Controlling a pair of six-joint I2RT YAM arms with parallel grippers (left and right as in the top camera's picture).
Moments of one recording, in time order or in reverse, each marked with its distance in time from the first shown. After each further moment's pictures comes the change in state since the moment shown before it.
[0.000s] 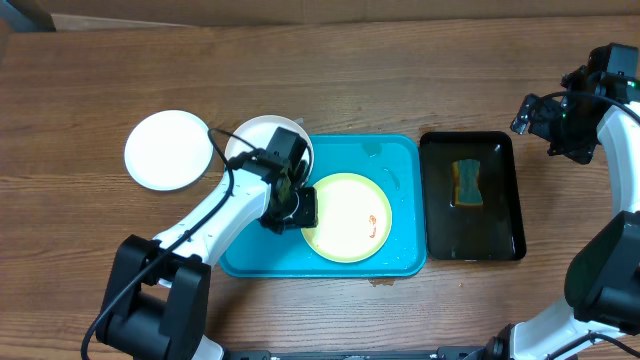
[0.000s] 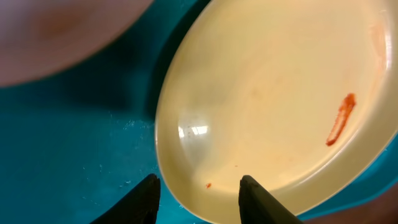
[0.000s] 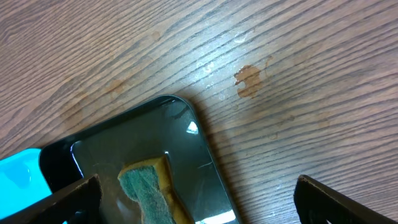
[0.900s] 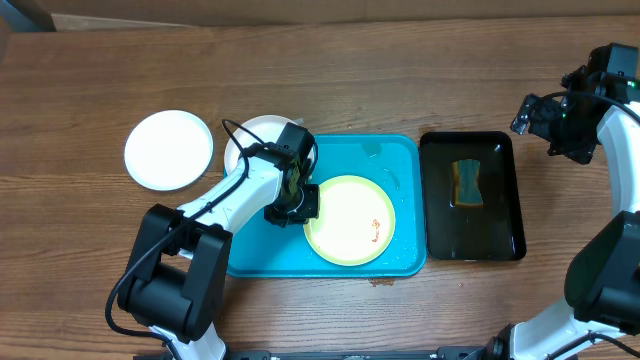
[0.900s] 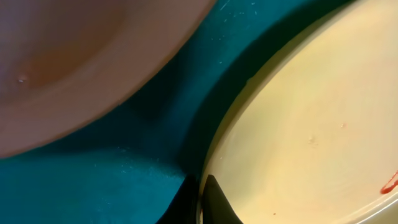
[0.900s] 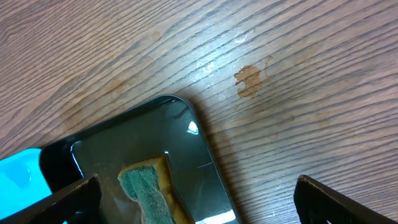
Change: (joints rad) left arm -0.006 0.141 0.058 0.017 -0.060 0.018; right arm 0.000 0.000 0.000 0.000 0.000 0.000
